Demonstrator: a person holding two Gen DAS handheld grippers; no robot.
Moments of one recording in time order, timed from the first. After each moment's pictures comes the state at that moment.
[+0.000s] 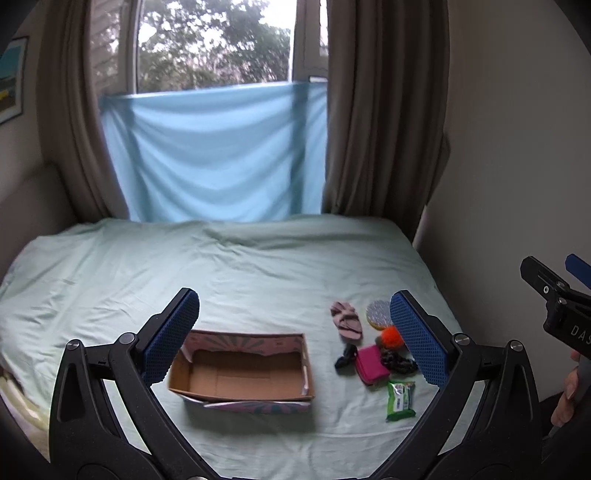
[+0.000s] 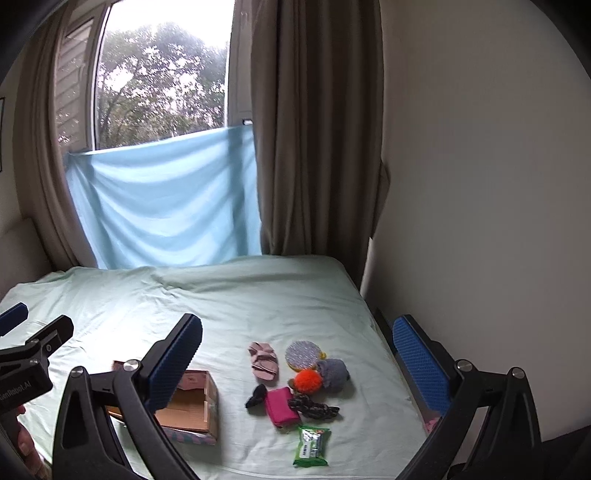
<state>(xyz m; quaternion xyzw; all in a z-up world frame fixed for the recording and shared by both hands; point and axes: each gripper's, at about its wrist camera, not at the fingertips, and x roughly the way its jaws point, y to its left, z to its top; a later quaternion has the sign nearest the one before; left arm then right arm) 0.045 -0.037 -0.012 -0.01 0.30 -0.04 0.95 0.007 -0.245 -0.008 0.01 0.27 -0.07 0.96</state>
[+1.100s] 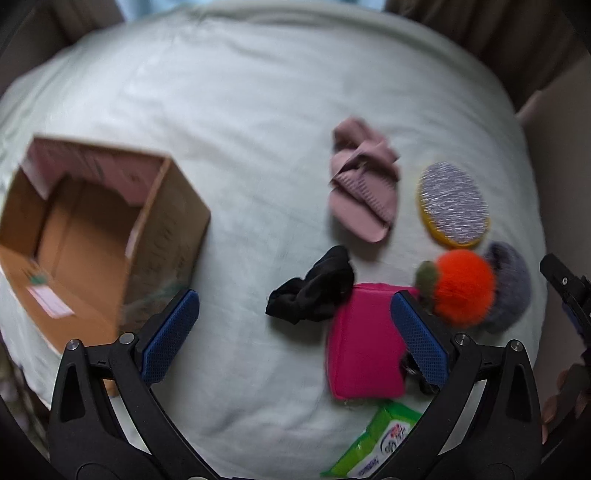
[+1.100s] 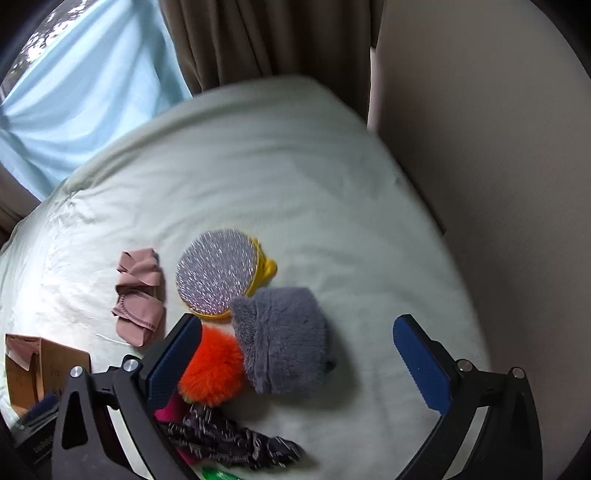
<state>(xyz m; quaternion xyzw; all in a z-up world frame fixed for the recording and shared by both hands) 0.255 -0.180 -0.408 -0.11 0.58 0.10 0.80 0.264 -0.420 -0.373 0.10 0.51 -0.05 0.85</state>
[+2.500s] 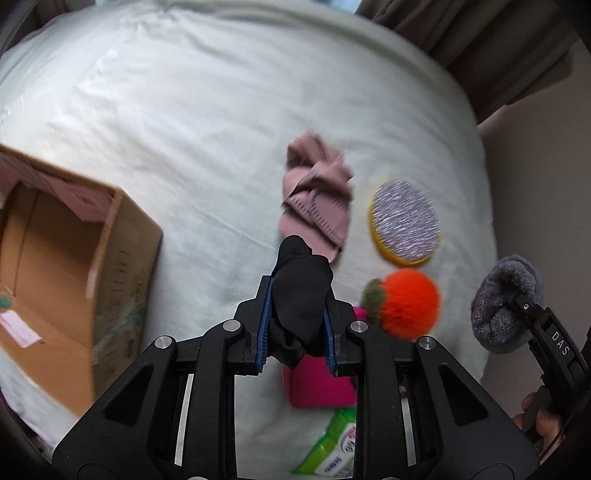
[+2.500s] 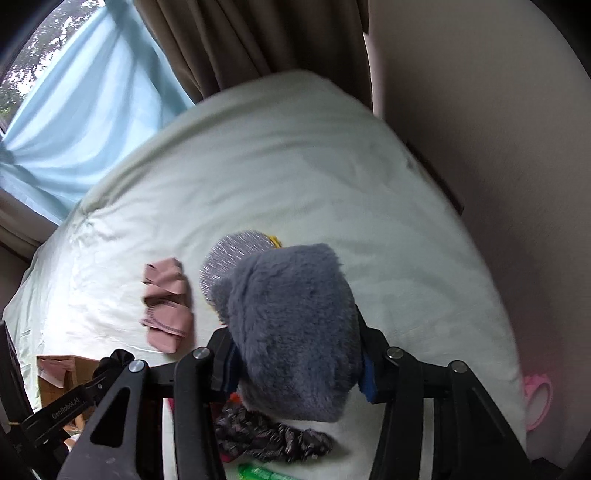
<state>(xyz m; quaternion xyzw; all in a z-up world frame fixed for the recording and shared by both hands) 0.279 -0.169 -0.380 -0.18 0.57 0.00 0.80 0.250 -0.422 -0.344 0.16 0.50 -0.03 0.85</state>
